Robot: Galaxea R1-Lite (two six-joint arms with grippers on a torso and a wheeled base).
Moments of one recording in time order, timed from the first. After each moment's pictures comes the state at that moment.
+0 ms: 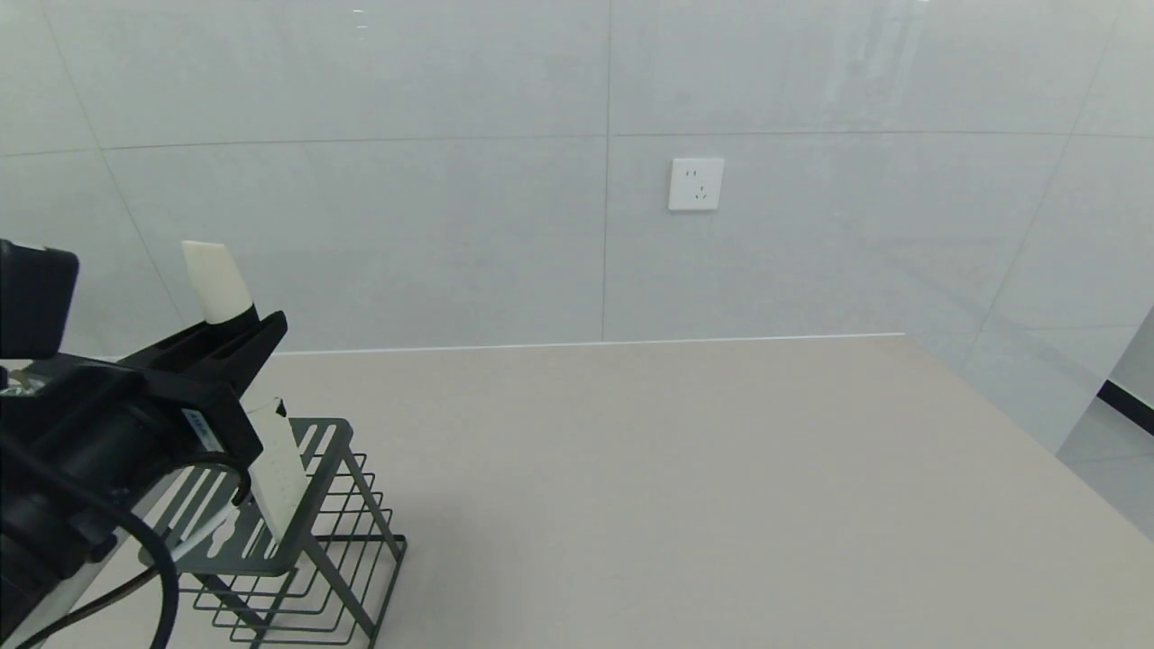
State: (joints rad) left arm -0.62 1.15 -0.38 -0.84 0.46 0.11; right arm 0.00 0.00 0.00 -0.07 0.16 -0.08
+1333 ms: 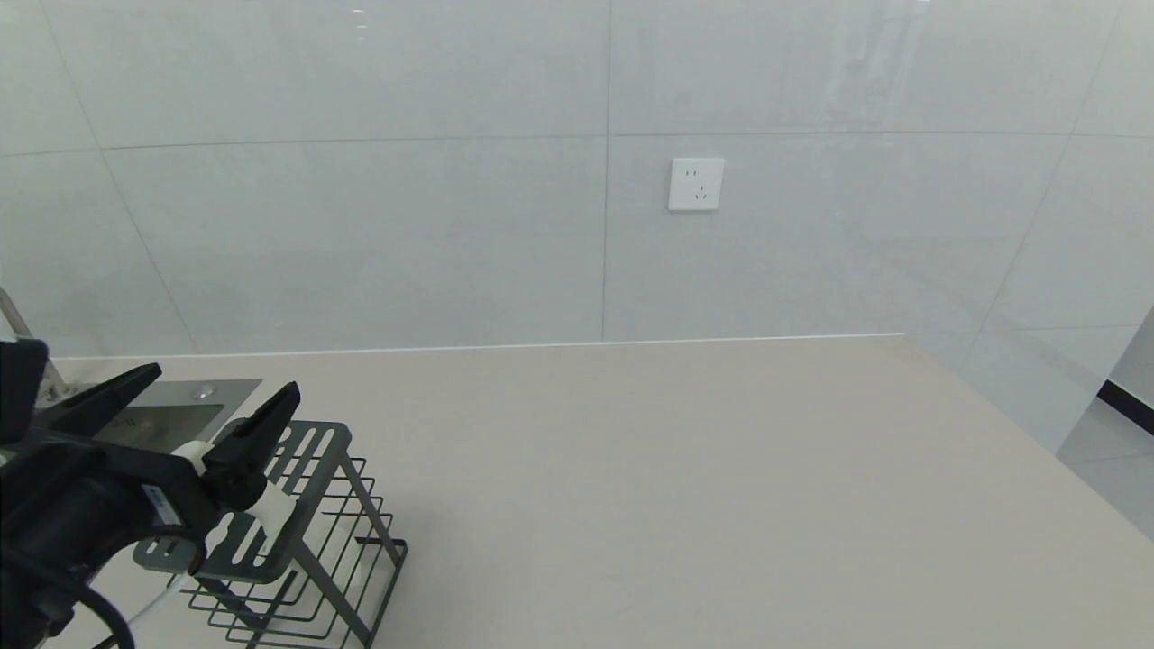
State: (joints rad) left arm -0.55 1.06 -0.24 -0.83 0.45 0.10; right arm 0.00 0.00 0.00 -0.07 0.16 -0.07
